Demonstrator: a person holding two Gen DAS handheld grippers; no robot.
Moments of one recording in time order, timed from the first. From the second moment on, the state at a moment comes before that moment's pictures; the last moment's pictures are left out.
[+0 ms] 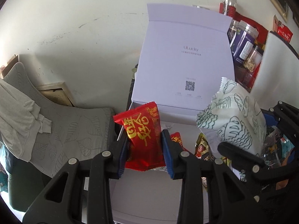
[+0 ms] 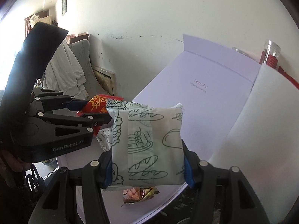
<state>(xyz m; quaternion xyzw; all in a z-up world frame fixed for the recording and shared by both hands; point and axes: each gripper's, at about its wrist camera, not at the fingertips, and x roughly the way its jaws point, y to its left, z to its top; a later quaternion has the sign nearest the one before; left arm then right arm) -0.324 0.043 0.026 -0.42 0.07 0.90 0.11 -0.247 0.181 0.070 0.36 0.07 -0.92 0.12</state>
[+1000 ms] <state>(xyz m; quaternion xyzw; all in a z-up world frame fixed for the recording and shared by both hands) -0.344 0.056 -0.027 -0.49 0.09 0.86 0.12 -0.293 0.167 0.023 0.43 0.09 -0.89 0.06</state>
